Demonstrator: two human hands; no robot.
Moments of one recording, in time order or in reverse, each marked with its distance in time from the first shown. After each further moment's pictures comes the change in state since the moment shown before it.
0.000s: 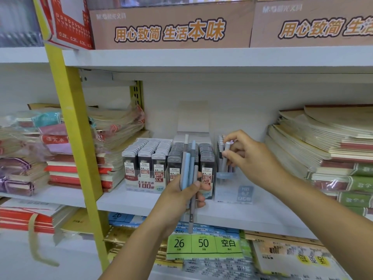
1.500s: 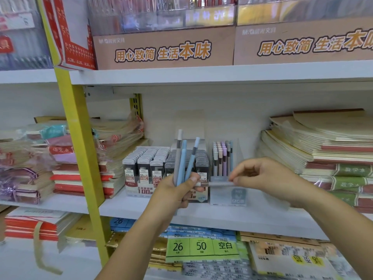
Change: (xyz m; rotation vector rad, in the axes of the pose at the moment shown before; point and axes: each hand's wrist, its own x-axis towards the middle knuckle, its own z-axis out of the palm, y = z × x) left_hand -0.003 0.023 0.002 0.004 0.042 0.040; right_hand -0.042 -0.024 -0.049 0.219 -0.340 0.307
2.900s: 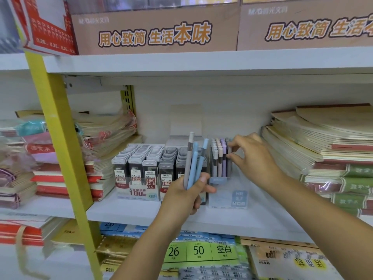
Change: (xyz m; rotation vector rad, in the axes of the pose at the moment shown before) left_hand 0.020 -0.022 0.024 0.084 0.009 -0.021; right_hand 0.076 0.048 0.007 -0.651 0.527 -0.306
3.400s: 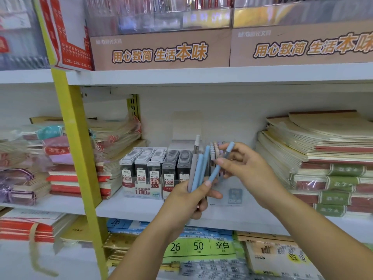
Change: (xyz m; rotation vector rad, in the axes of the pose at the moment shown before) left_hand -0.031 0.016 0.004 -0.061 -0.173 0.000; right_hand -0.036 -0.071 -0.044 1.079 -0.076 0.383
